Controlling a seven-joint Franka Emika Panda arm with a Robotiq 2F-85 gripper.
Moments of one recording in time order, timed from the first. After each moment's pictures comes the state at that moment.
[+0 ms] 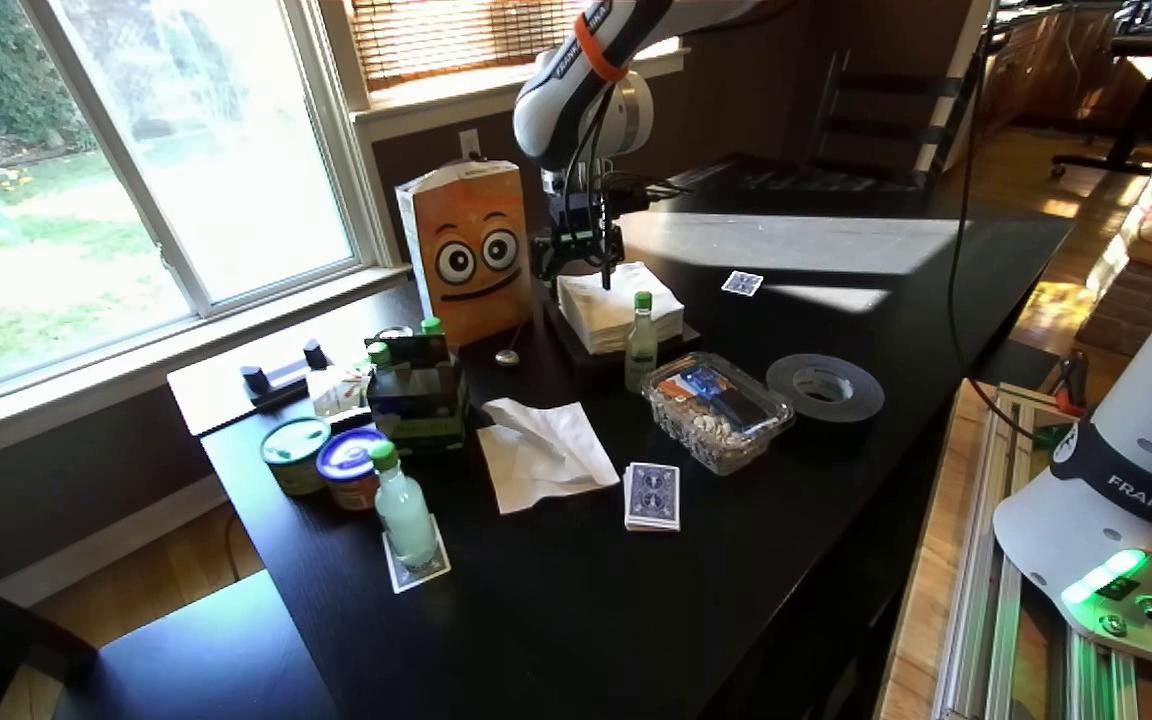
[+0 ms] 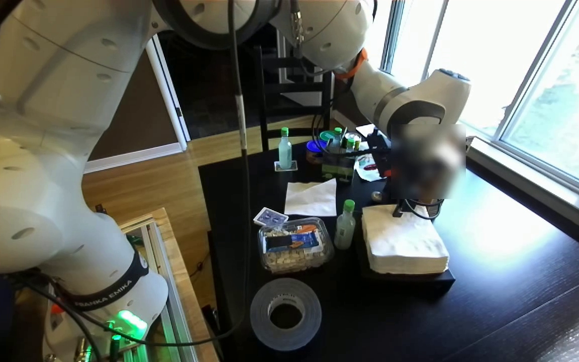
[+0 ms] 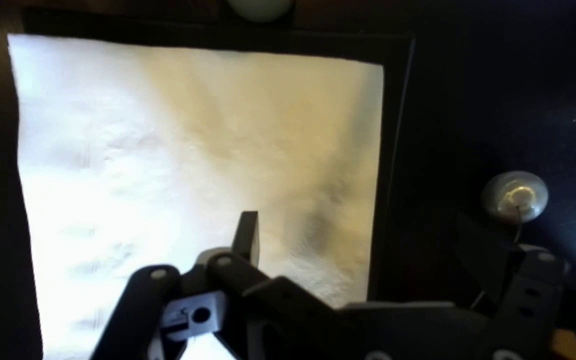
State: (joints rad) arm -0.08 0.71 -0.11 -1.64 0.13 2.25 0.31
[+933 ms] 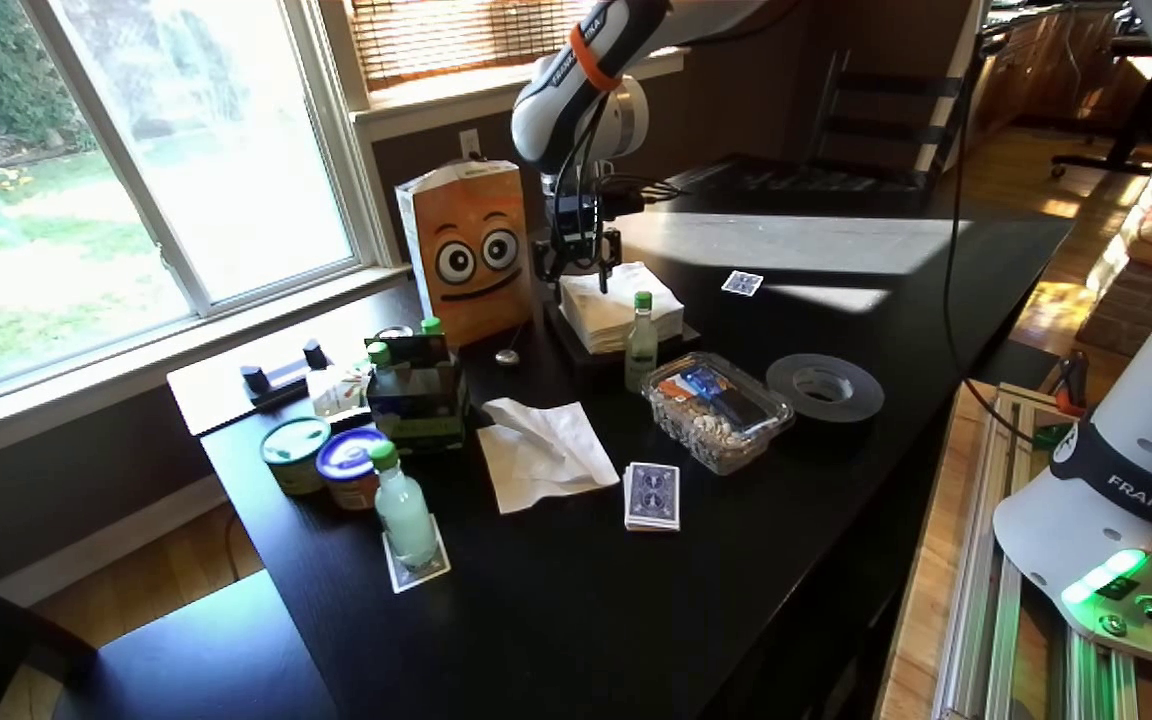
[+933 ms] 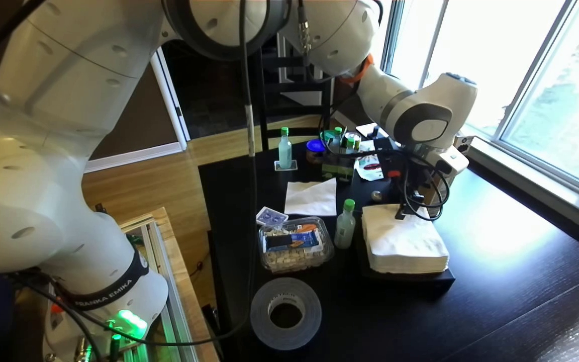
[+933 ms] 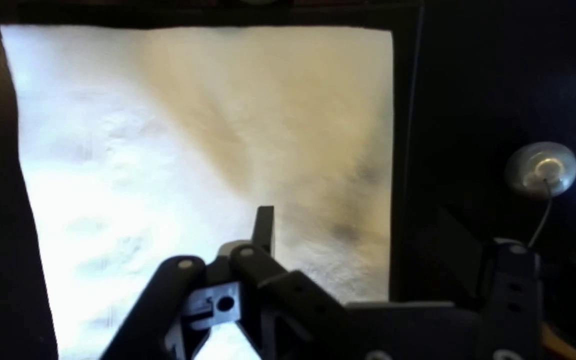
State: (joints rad) arm -0.08 0.76 -0.13 -1.57 0.13 2.22 0.37
